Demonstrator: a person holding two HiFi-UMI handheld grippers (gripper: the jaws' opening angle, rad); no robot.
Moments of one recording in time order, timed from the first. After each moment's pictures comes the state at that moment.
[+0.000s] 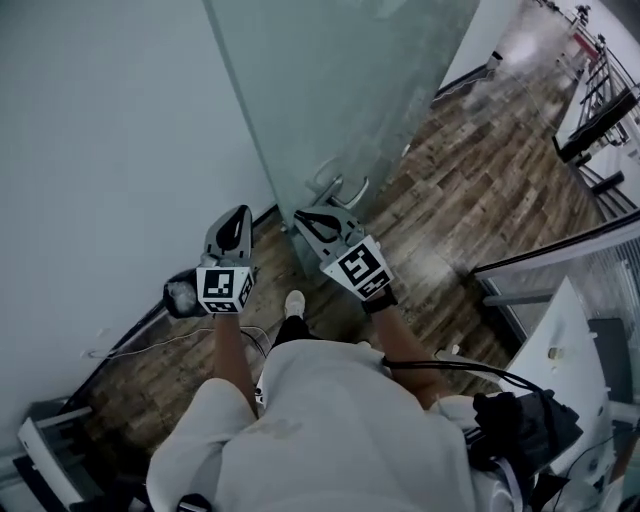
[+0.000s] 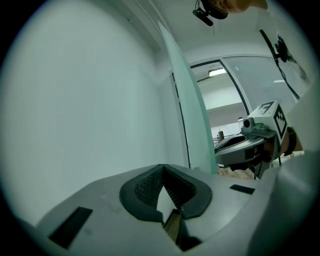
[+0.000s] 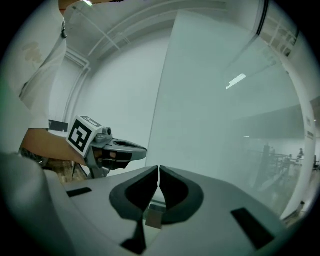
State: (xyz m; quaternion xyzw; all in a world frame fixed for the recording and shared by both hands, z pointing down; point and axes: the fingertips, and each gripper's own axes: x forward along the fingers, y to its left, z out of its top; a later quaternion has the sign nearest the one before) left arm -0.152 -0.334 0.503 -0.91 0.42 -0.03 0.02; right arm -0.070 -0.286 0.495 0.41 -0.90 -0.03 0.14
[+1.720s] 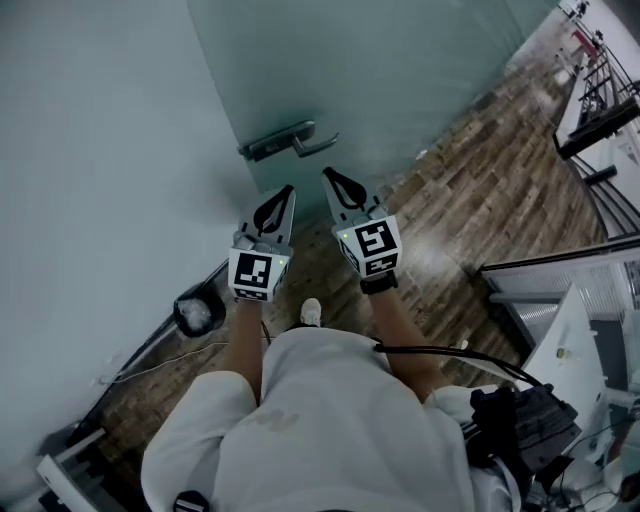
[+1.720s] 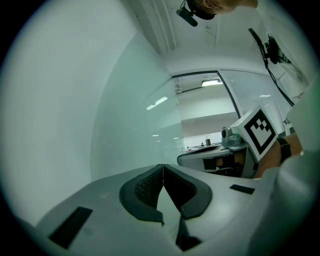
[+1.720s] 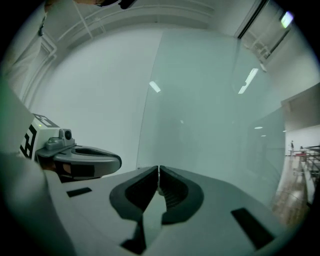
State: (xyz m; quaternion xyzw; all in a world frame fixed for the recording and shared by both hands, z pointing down) left arm -0.181 -0.509 0.503 -0.94 0.33 0.00 0.03; right arm -0.116 -0.521 0.501 0.57 -0.81 -0.01 0.10
